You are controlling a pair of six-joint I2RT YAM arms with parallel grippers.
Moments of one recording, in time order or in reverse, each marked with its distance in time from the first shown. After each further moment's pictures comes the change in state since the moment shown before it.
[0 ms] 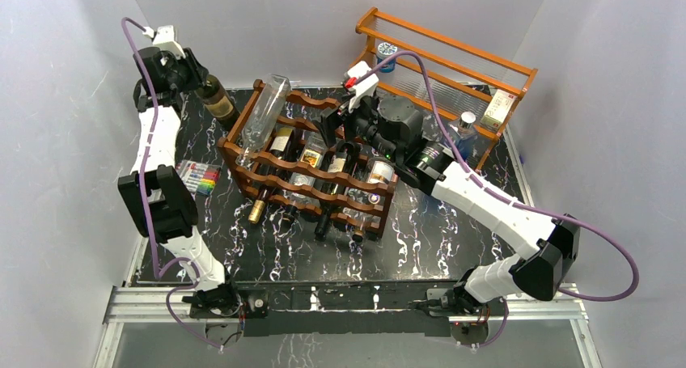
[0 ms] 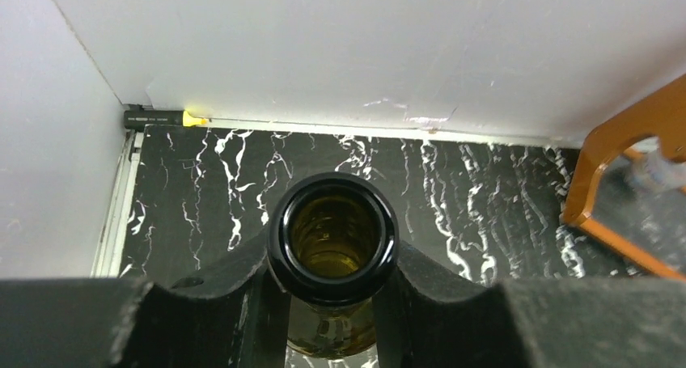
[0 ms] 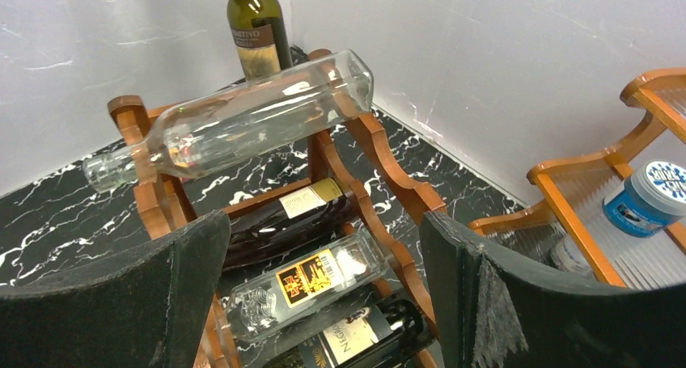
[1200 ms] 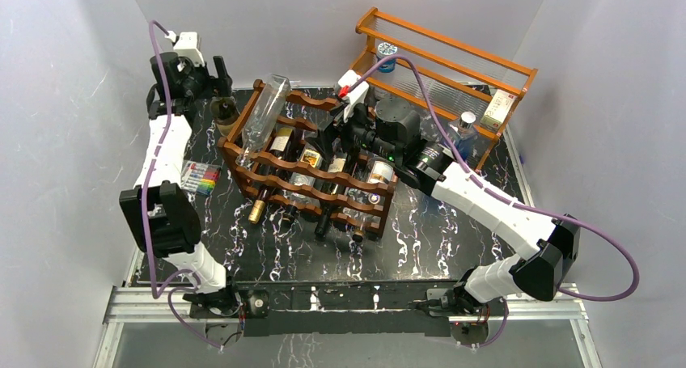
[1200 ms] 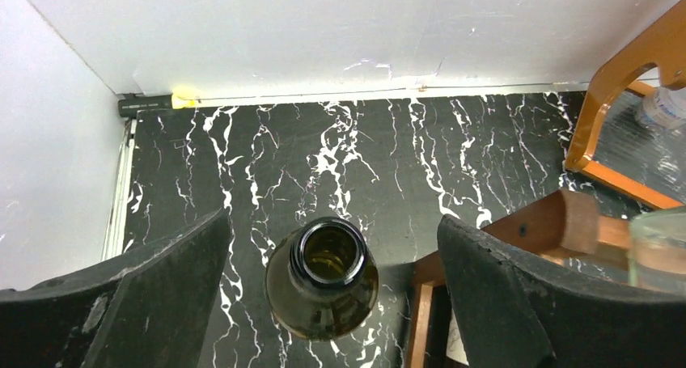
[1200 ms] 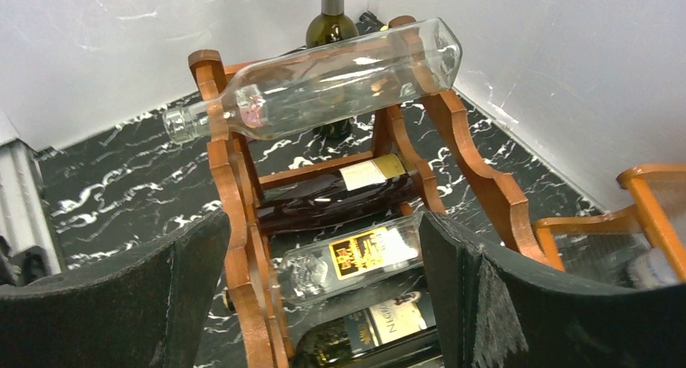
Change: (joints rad) left arm -0.093 -0.131 -0.169 -0.019 -0.073 0.161; right arm 0.000 0.003 0.006 -0.072 -0.185 0.039
